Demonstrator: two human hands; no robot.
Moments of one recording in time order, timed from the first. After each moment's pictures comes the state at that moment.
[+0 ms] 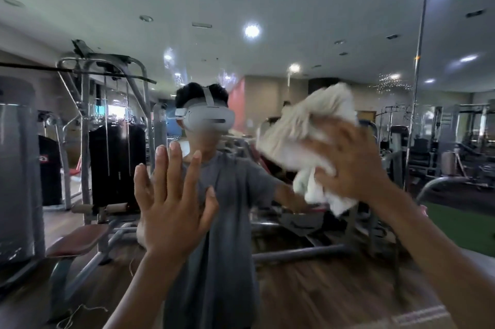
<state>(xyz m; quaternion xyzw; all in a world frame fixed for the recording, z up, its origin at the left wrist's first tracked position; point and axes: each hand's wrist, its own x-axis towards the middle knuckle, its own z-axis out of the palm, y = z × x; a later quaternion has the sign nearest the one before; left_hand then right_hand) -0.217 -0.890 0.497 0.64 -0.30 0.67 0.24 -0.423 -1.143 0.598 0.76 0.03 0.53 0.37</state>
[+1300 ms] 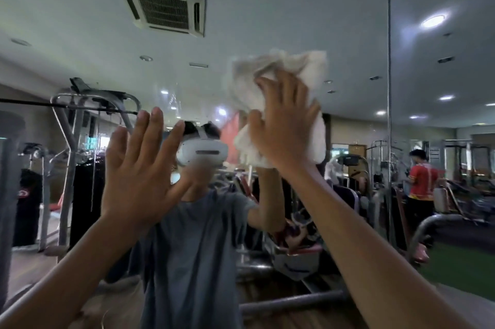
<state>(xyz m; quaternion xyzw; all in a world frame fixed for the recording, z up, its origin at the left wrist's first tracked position) -0.208 -0.882 0.630 0.61 -0.33 0.70 0.18 -0.357 -1.053 0.723 0.69 -0.15 0.69 0.16</state>
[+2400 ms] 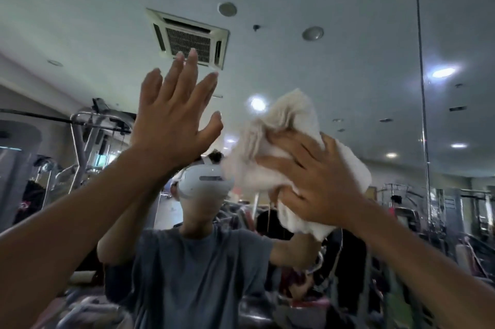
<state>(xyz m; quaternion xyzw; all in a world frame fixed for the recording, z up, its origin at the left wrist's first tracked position) -0.209 -0.881 0.756 0.61 -0.31 0.69 0.22 -0.378 -1.093 0.727 0.72 0.11 0.54 0.42</state>
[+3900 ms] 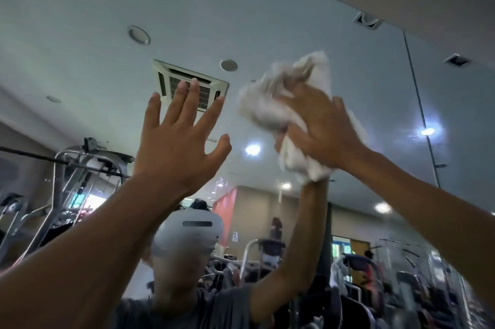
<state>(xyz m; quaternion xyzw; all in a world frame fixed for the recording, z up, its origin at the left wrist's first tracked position) -0.198 -0.868 0.814 0.65 -0.28 0.65 0.26 -0.361 -1.060 0.911 0.73 0.07 0.57 0.37</state>
